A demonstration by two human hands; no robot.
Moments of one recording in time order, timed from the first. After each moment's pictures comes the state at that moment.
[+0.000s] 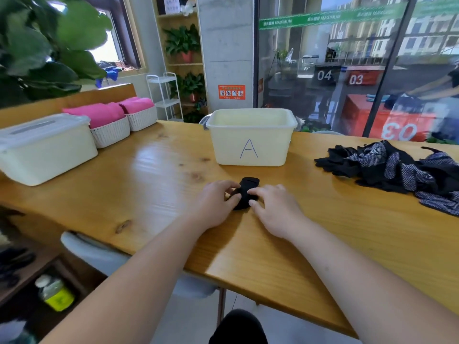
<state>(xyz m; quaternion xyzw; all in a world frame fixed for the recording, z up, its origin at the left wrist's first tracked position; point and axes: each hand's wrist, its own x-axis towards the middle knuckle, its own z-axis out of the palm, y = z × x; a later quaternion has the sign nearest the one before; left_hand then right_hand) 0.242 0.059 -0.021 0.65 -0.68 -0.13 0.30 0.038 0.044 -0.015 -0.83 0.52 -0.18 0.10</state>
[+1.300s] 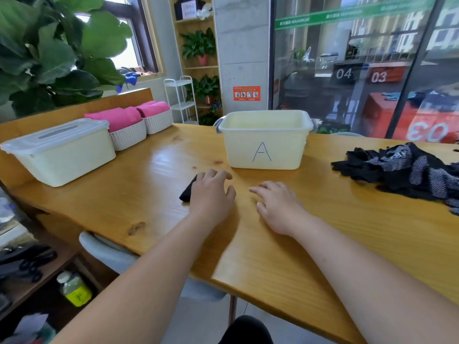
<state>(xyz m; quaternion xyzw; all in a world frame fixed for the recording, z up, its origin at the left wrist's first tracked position) 0.261 0.056 -0.012 0.74 -0.61 0.05 0.29 0.063 0.018 -0.013 -0.87 0.48 -0.12 0.08</state>
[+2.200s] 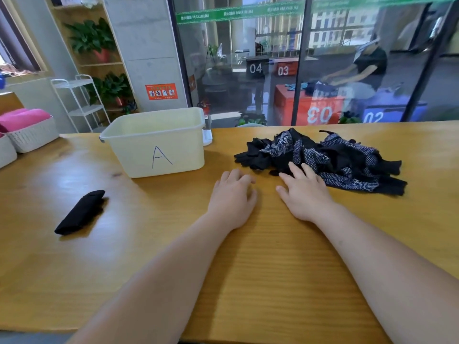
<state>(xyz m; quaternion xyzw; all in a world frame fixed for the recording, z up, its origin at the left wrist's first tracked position) 0.011 -0.007 -0.027 0.53 -0.81 0.00 0.26 -0.202 -0.004 -0.021 -0.71 0.70 -0.09 0.02</state>
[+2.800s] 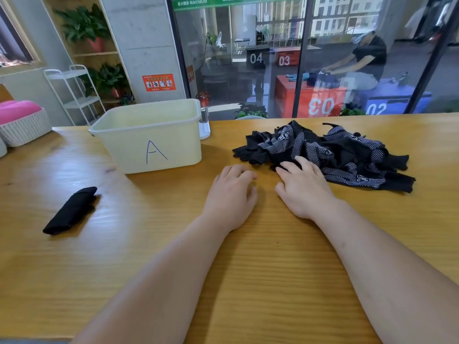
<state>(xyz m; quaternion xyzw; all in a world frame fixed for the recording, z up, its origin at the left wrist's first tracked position) 0.012 -0.014 -0.039 0.49 -0.82 0.03 0.30 -0.202 -0.015 -0.026 -0.74 0.67 -0.08 -0.05</state>
